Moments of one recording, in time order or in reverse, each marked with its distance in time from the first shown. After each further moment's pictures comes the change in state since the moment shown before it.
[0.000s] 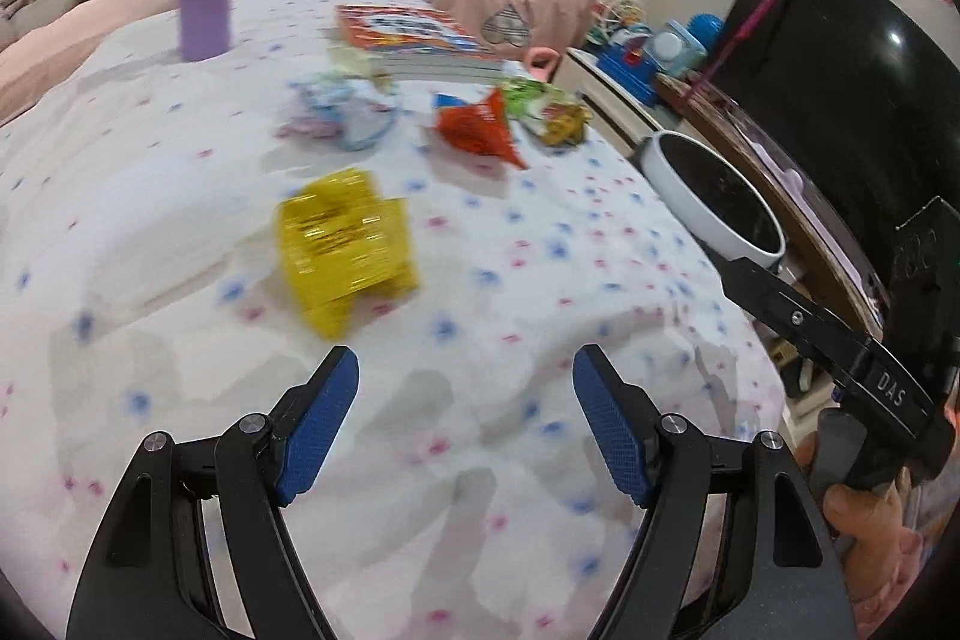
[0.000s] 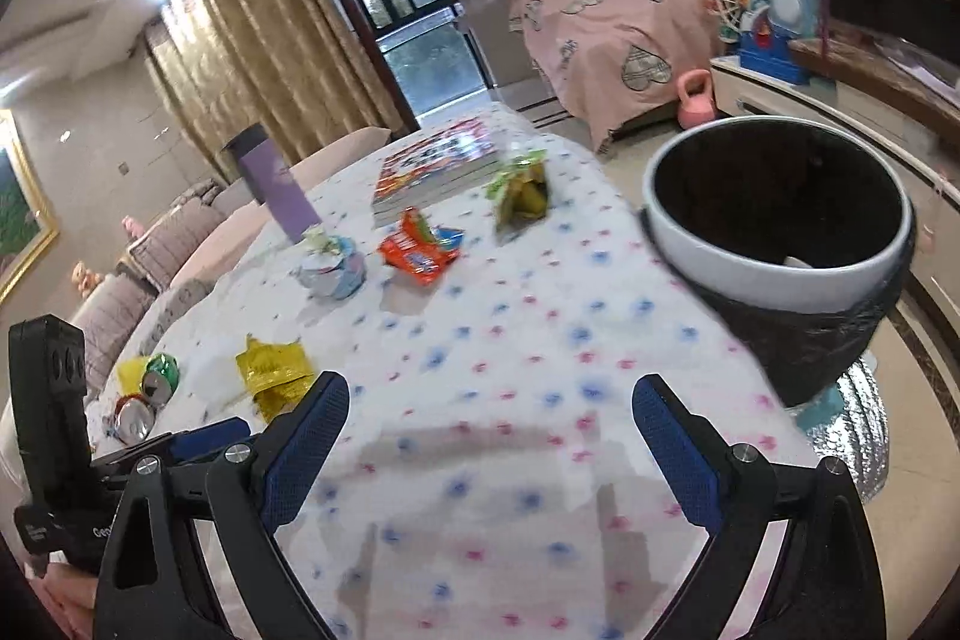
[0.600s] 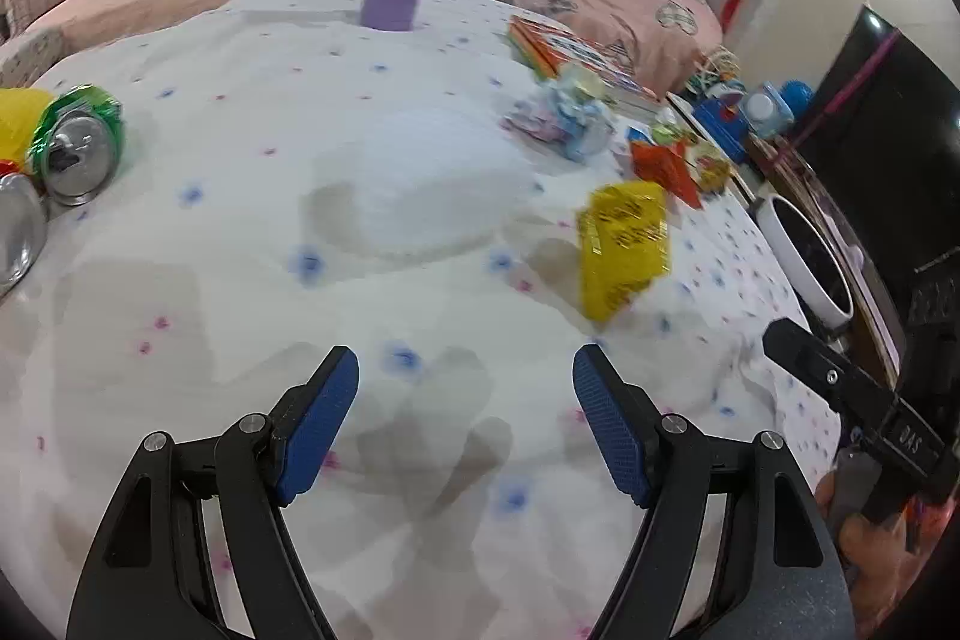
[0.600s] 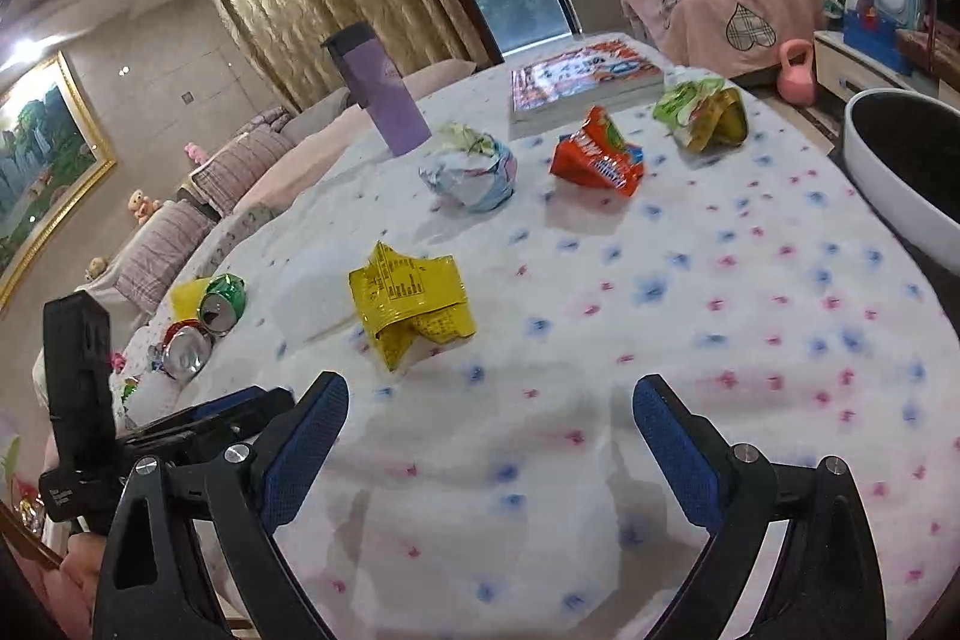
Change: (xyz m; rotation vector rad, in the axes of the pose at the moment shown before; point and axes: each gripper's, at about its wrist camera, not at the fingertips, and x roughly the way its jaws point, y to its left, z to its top) left arm -0.031 0.105 -0.022 -0.188 -0.042 0.130; right arm 0.054 0.086 -0.027 -0.096 0.149 0.146
